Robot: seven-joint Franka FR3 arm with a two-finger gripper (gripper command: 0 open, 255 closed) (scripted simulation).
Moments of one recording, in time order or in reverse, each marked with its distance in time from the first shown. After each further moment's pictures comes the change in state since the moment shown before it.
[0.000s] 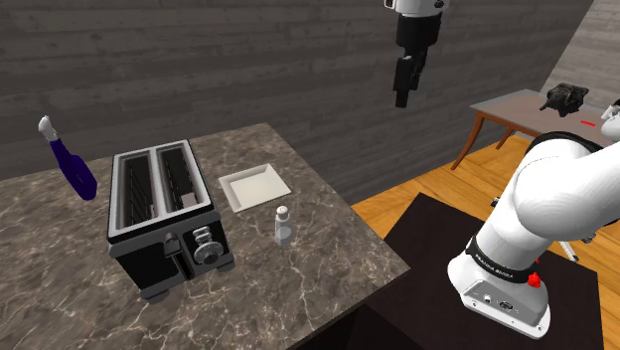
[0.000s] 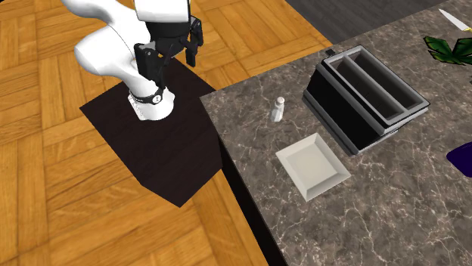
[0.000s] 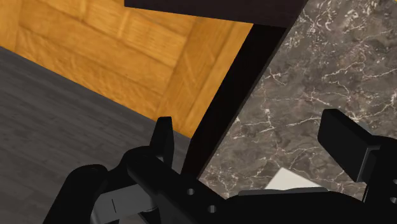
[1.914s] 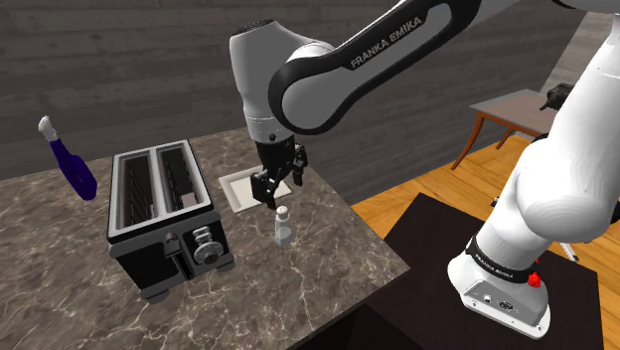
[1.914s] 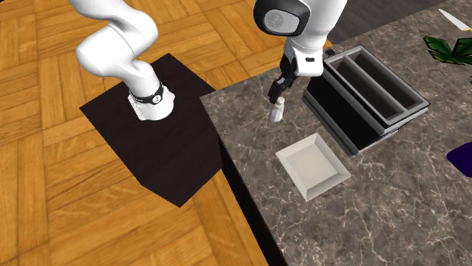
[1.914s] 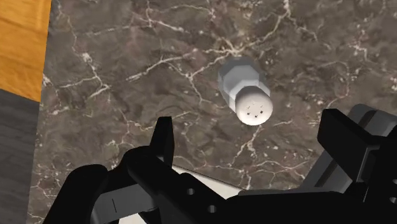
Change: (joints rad) arm 0.100 0.766 0.381 0.207 0.049 0.510 0.613
